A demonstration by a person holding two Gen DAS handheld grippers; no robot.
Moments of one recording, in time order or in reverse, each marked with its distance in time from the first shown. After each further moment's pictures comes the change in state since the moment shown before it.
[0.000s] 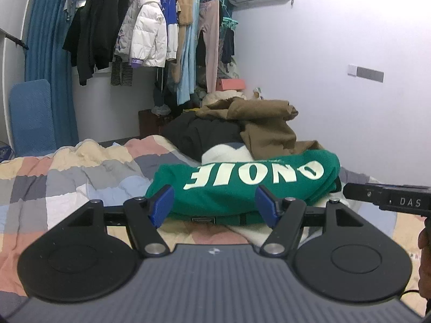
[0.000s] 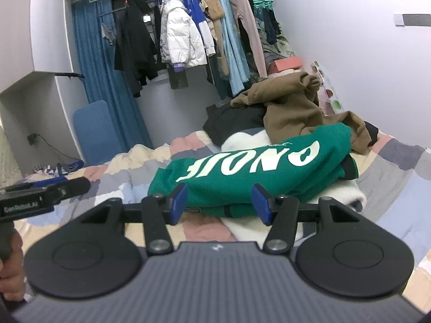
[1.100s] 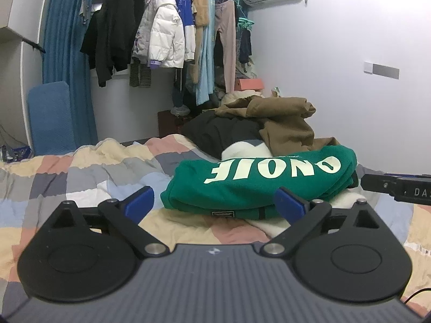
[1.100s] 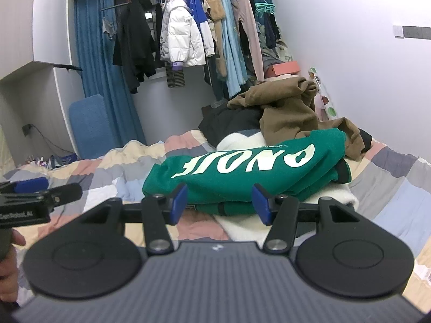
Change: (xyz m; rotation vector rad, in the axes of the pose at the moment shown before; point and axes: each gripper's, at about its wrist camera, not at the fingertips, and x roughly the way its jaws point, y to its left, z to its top) left arm -0.014 0.002 -0.011 -0.006 -0.008 0.091; right arm -0.010 0.011 -0.004 -0.042 -0.010 -0.030
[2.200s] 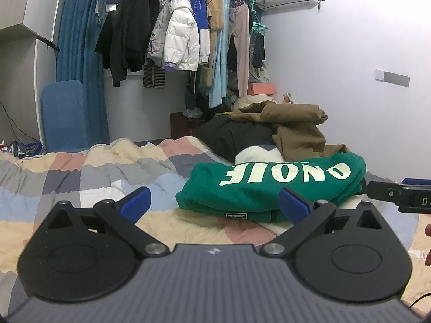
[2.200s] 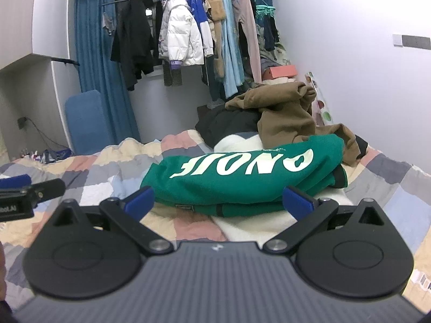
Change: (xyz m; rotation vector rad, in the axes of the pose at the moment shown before) left arm -0.025 0.019 0.003 -0.027 -0.015 0.051; right arm -0.004 0.015 0.006 -0.034 0.010 -0.040
